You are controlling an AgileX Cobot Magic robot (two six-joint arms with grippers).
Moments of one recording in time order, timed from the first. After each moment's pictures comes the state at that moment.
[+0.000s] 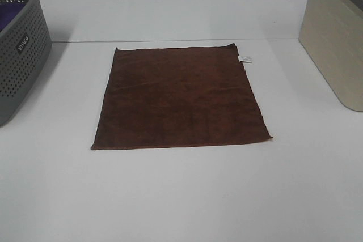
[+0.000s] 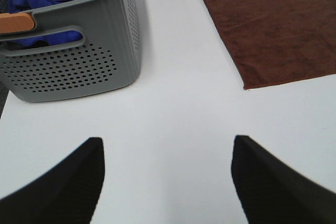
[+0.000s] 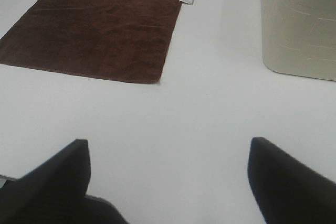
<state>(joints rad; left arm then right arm) 0.00 0.00 -0.51 -0.09 1.06 0.14 0.02 -0.01 -0.51 0.16 1.07 -0.19</state>
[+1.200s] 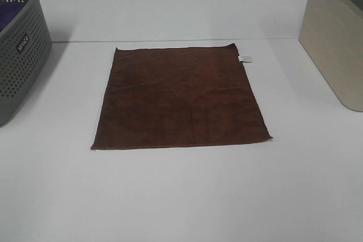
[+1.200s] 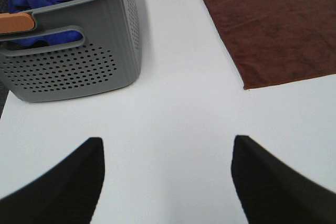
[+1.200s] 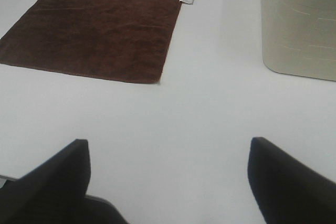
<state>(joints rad) 0.00 0.00 -0.51 -0.09 1.06 0.14 0.02 -0.01 -0.51 0.16 1.07 -0.19</state>
